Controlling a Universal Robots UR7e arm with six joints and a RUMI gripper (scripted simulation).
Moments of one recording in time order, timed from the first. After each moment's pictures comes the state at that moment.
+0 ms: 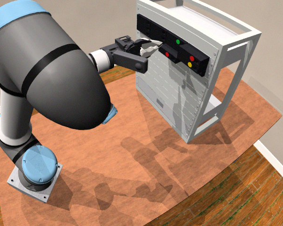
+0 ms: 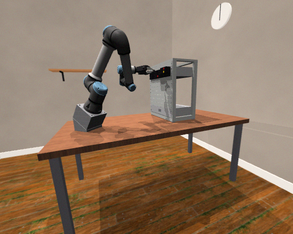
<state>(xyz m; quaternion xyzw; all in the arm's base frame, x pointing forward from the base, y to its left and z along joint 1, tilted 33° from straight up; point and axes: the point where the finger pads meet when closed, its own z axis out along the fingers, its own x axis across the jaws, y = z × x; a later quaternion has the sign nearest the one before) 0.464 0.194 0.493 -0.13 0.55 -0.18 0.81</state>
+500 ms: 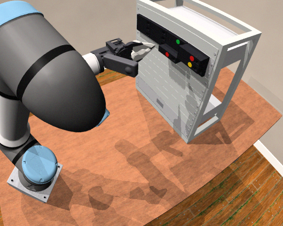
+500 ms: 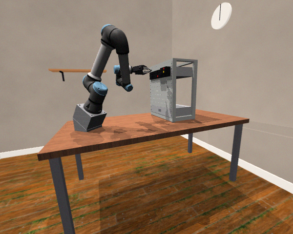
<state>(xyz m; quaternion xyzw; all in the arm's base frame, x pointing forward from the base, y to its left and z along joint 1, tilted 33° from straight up) 0.432 0.193 0.480 -0.13 0.55 -0.18 0.81</state>
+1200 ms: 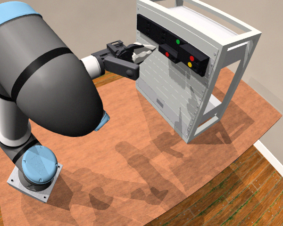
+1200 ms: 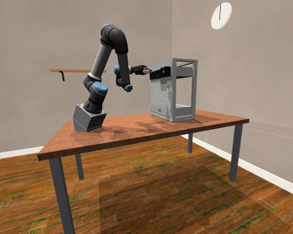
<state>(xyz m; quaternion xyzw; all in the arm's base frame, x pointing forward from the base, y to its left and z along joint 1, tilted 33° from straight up) 0.429 0.183 0.480 -0.13 0.55 -0.18 0.81</state>
